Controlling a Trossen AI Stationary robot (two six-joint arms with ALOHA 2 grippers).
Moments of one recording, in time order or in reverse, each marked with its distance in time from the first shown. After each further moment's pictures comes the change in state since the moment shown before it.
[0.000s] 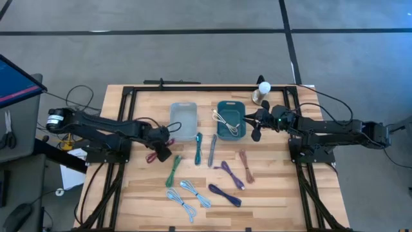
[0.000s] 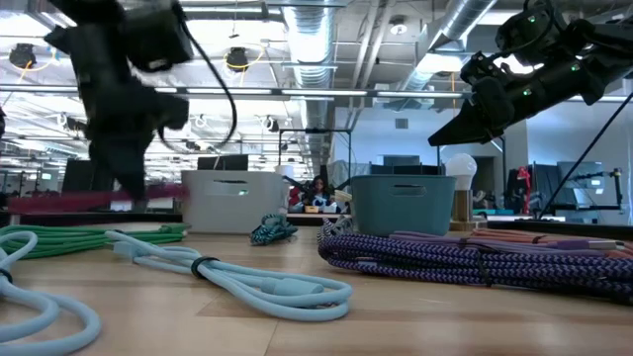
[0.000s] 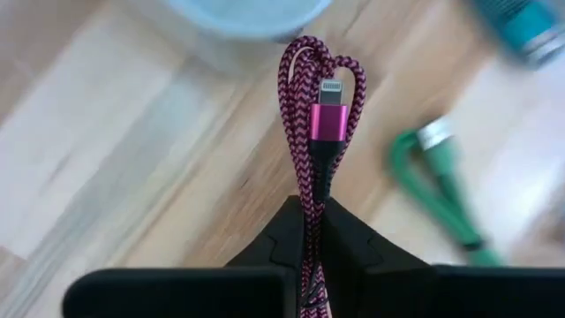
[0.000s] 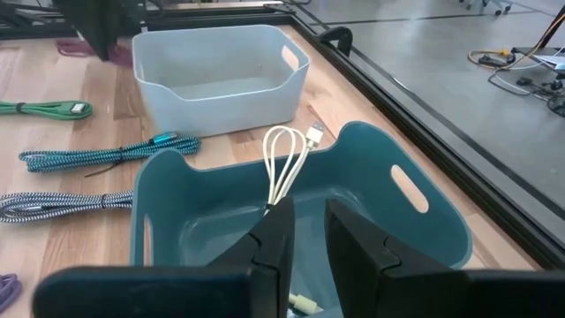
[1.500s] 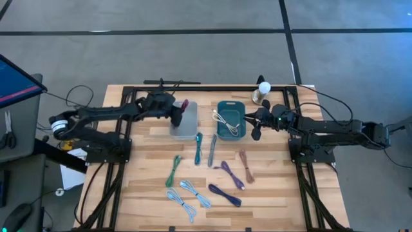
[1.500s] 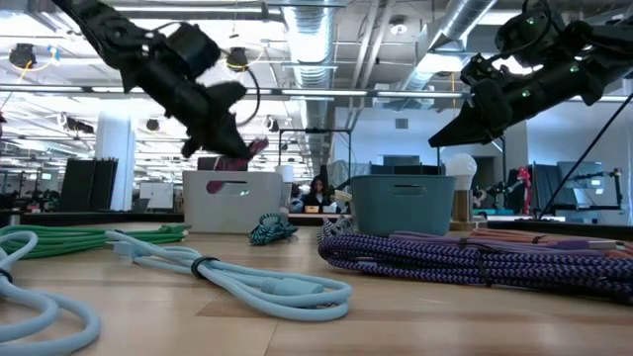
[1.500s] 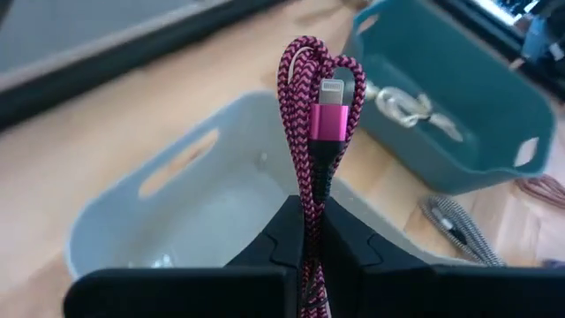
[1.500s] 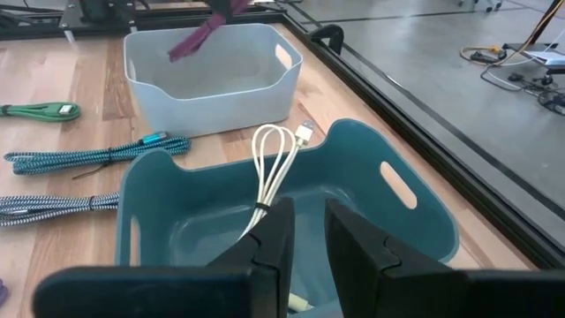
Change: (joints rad) left arm 0.532 0.143 0.008 0.670 0.155 0.330; right arm -0.019 0.000 0.000 -0.002 0.000 0.002
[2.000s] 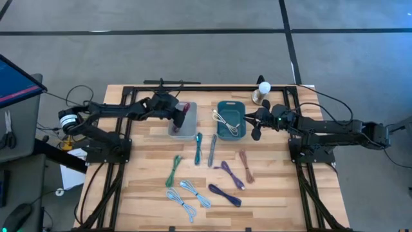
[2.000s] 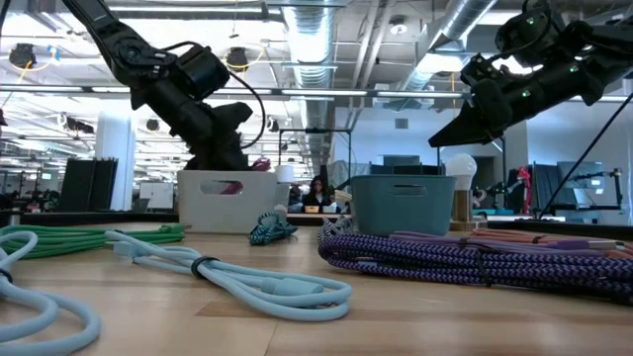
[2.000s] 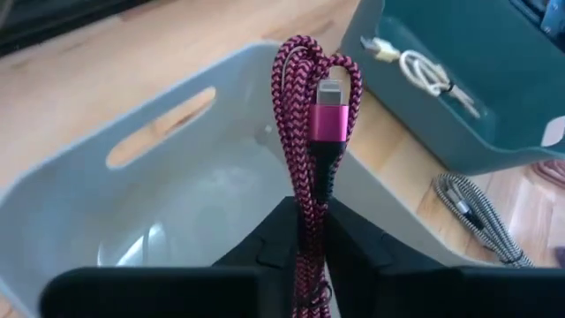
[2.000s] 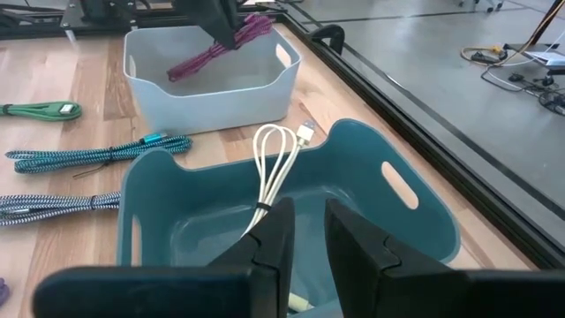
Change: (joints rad) left arm 0.012 0.105 0.000 0.052 0.046 -0.016; right arm 0.000 0.000 0.000 0.000 0.000 0.000
